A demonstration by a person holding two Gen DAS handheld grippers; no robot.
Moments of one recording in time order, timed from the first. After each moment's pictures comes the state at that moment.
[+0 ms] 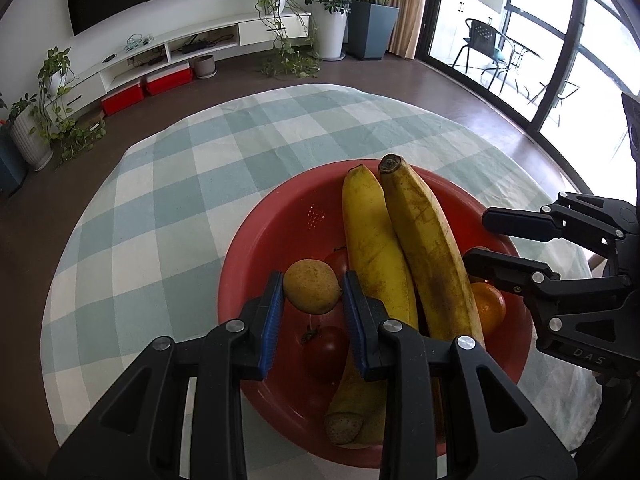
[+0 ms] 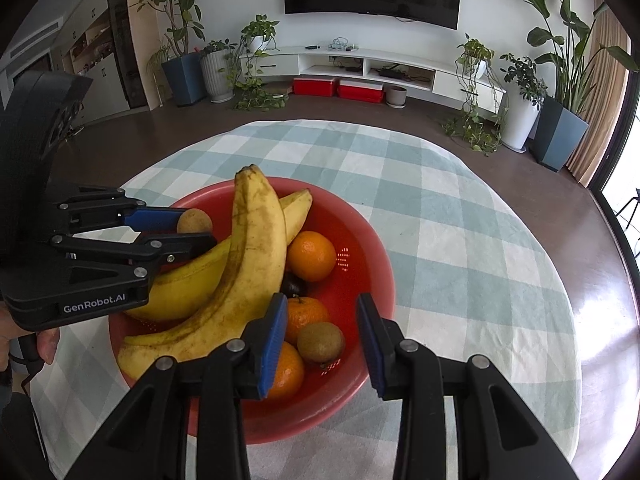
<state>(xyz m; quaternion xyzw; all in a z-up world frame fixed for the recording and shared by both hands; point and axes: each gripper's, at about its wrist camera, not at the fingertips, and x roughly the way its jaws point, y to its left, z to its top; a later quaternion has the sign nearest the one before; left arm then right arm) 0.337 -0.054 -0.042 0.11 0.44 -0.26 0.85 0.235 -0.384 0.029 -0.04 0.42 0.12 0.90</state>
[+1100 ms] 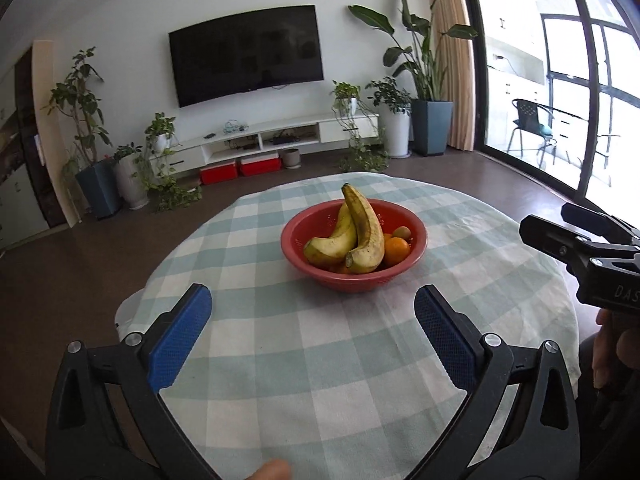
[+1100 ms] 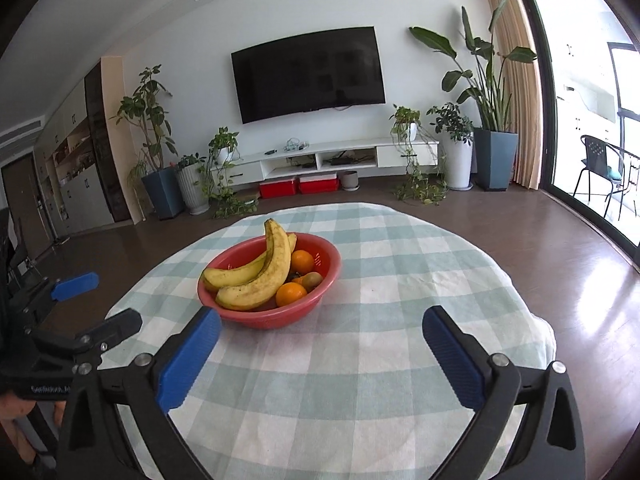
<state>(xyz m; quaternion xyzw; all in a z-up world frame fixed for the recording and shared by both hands) 0.055 -0.016 0.028 0.09 0.23 -0.10 0.96 0.034 -0.424 0.083 0.07 0.24 0.04 0.97</state>
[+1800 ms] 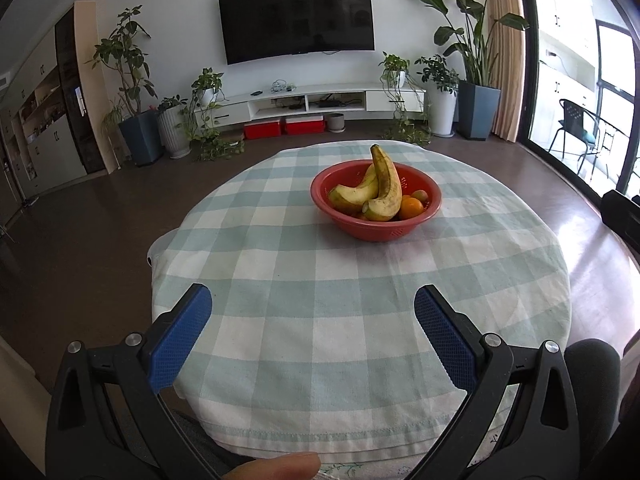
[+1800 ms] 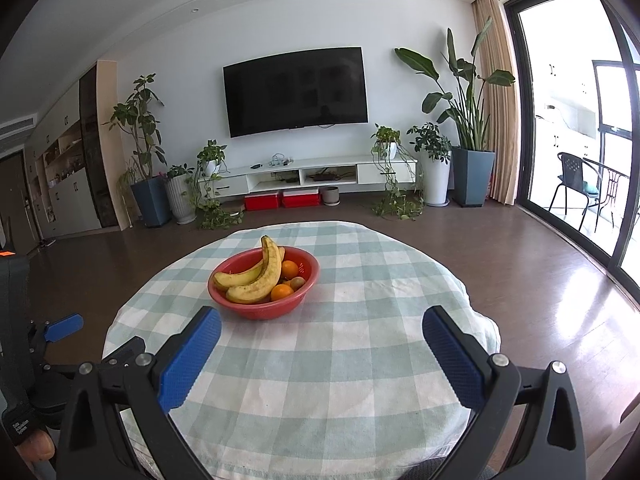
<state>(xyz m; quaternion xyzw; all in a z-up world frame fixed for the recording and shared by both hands) 0.012 -0.019 0.028 0.06 0.31 -0.03 0.95 -0.047 -0.430 0.132 0.05 0.23 0.01 0.97</state>
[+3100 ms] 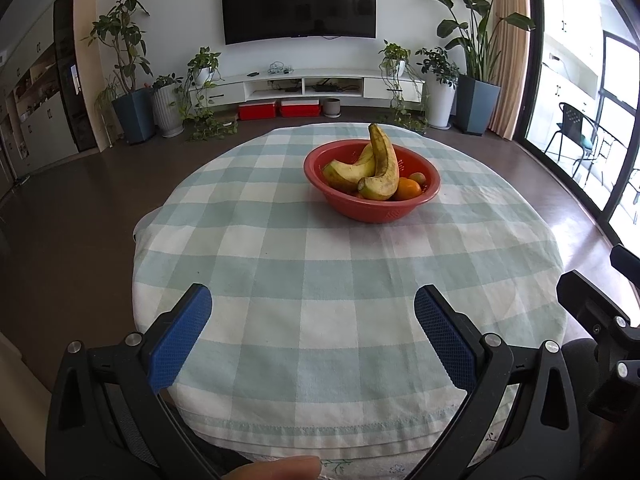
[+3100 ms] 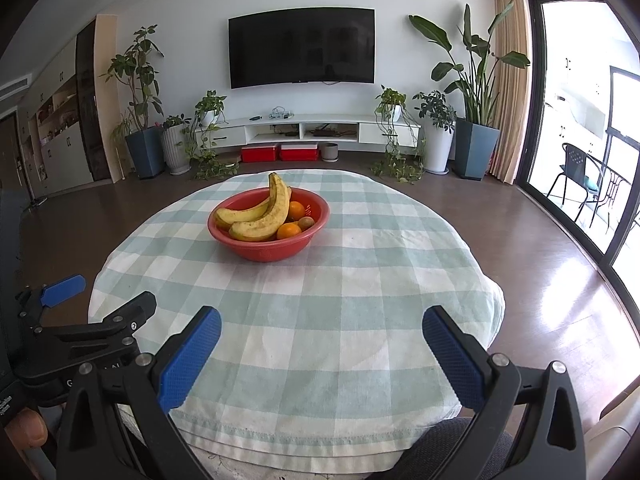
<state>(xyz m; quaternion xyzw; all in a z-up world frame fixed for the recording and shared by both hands) 0.025 -0.014 0.006 0.03 0.34 -0.04 0.94 -0.041 -0.397 0.099 0.01 0.31 0.01 0.95</state>
